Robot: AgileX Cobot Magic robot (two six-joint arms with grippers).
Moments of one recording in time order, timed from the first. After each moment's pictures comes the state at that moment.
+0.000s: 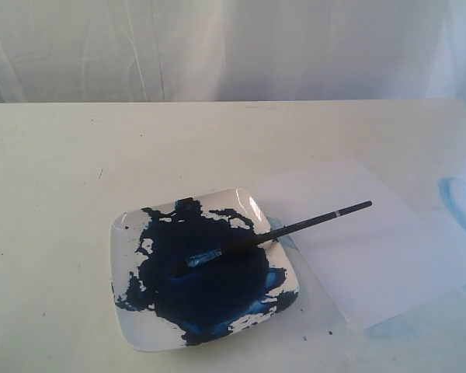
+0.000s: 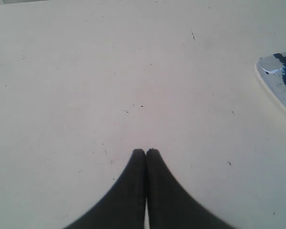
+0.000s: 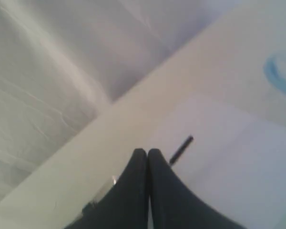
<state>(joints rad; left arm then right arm) -0.01 0.00 0.02 -0.06 0.43 0.10 0.24 0.45 -0.24 0.22 0.12 0.53</state>
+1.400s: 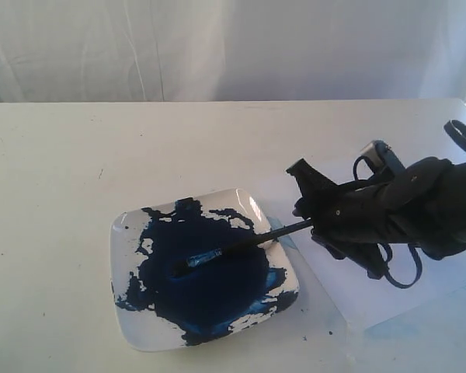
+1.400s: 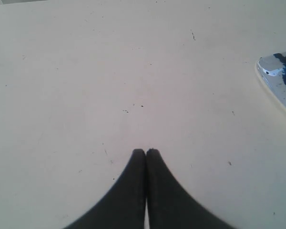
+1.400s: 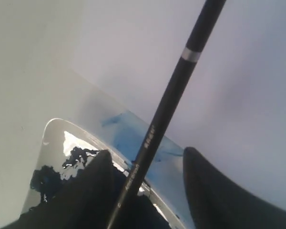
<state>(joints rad) -0.01 0.00 0.02 -0.06 0.43 0.10 0.62 1.68 -0.73 1.08 -0.04 0.16</state>
